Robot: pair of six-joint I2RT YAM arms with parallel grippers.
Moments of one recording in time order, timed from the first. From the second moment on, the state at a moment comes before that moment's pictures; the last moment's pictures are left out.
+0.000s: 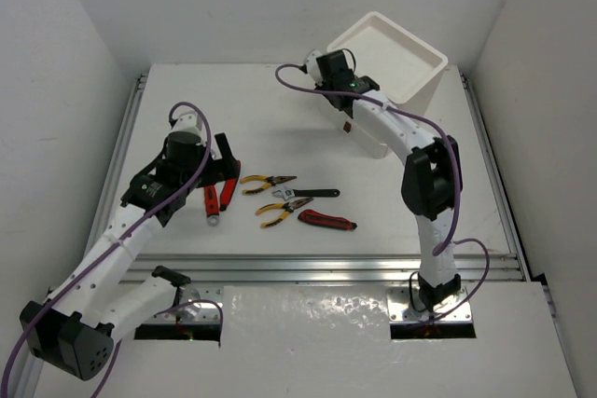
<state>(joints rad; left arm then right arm) -0.32 0.93 0.88 -0.60 -0.19 -0.49 0.46 2.11 1.89 -0.52 0.46 -0.52</state>
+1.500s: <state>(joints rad) -0.31 0.93 0.86 -0.55 -0.03 -0.46 0.54 2.21 1.68 -0.36 1.00 0.47</state>
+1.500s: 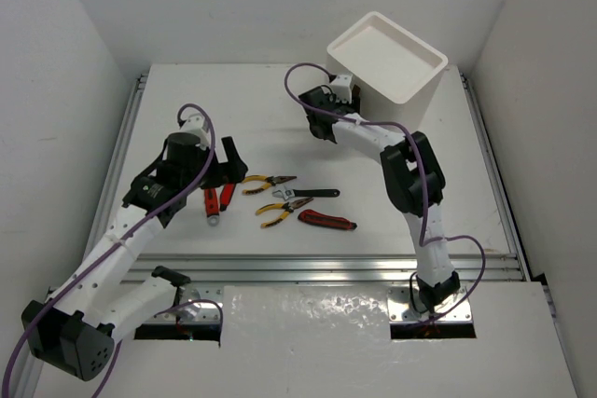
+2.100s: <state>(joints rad) -0.31 0.92 0.85 -0.54 0.06 -0.45 0.55 2.29 1.79 -0.29 1.07 0.45</state>
